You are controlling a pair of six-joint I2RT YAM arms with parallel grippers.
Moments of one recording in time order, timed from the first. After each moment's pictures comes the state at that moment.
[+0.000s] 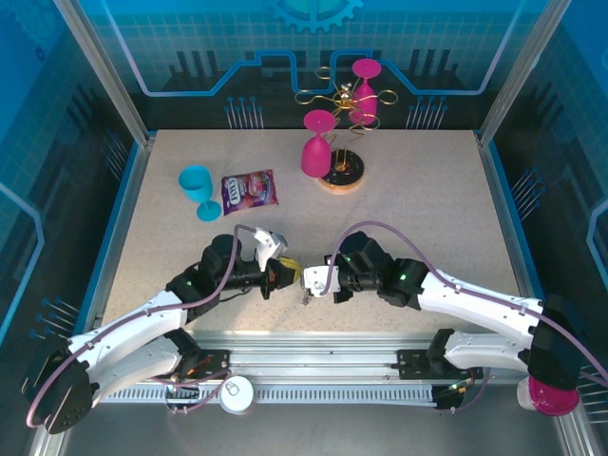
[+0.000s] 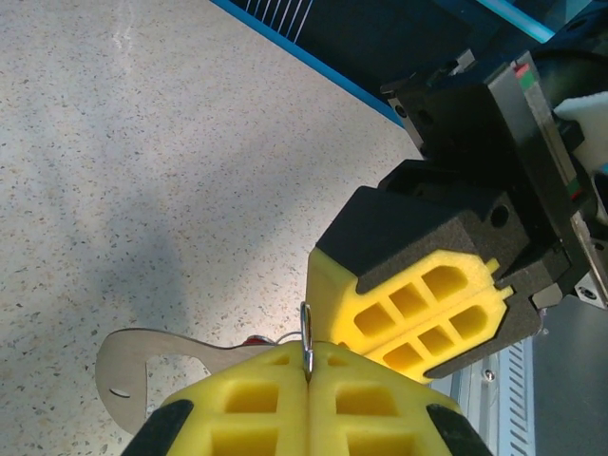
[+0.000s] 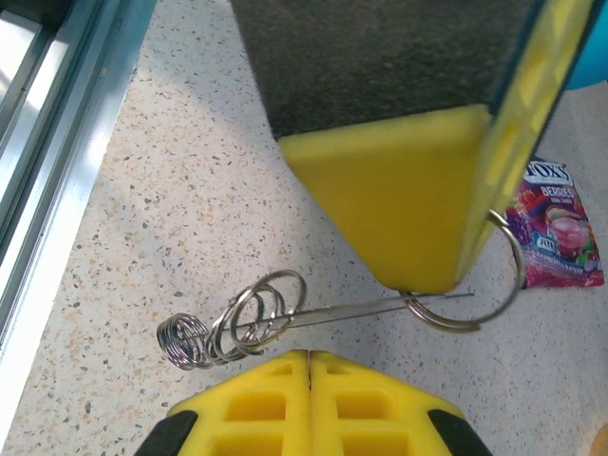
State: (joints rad) left arm -0.67 0.91 0.47 0.08 0.52 -0.24; right arm 0.95 1.14 0.75 -0.29 -0.18 -0.76
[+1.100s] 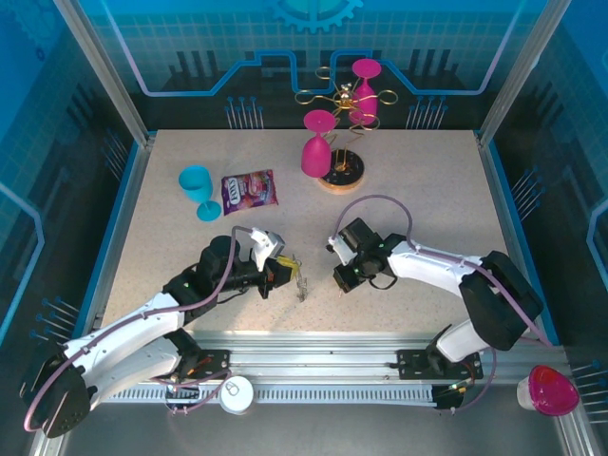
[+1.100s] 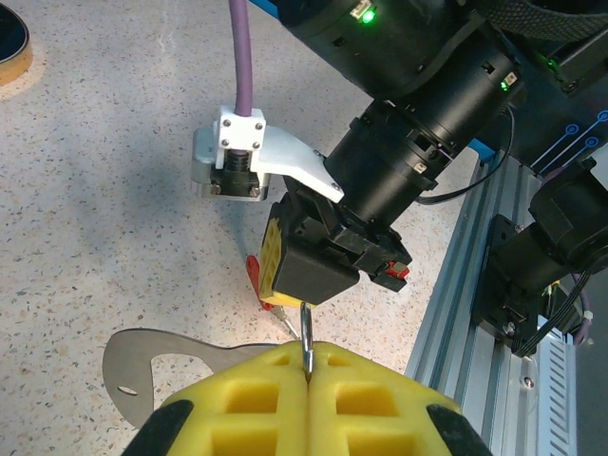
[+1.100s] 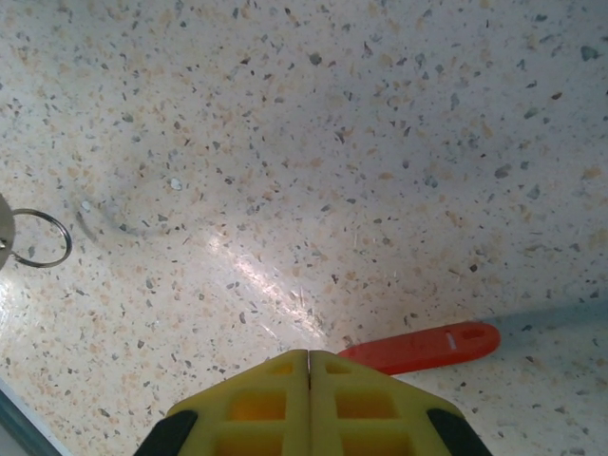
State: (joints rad) left arm -0.67 0.88 0.47 0.02 0.44 -0.22; right arm 0.69 1.51 0.81 -0.50 -0.22 0.16
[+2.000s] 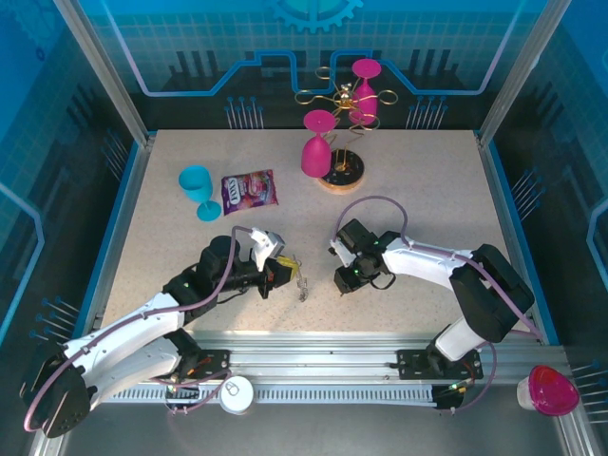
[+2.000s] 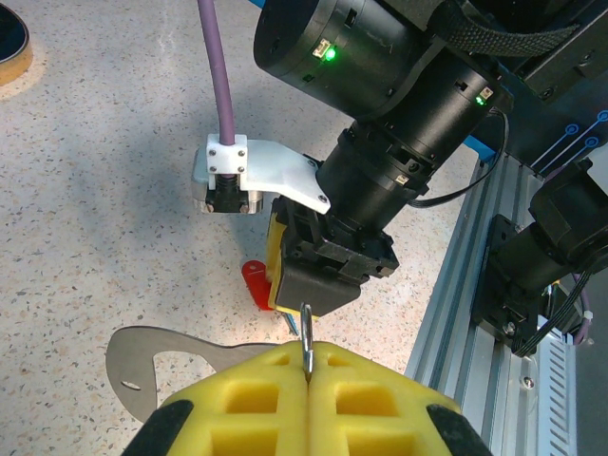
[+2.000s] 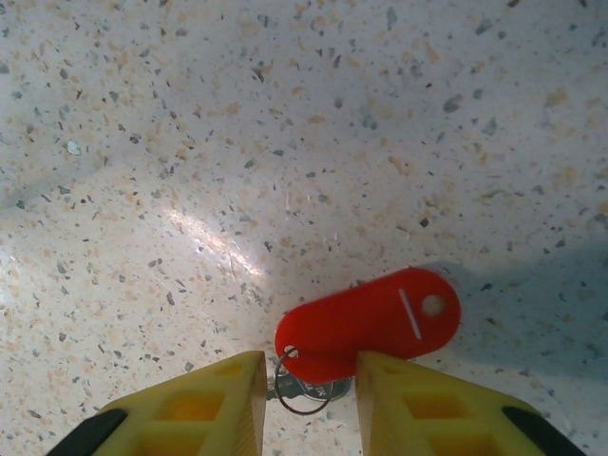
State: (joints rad) left arm -0.67 0.88 0.47 0.02 0.44 -0.22; right arm 0.69 1.56 0.84 -0.59 -0.16 0.18
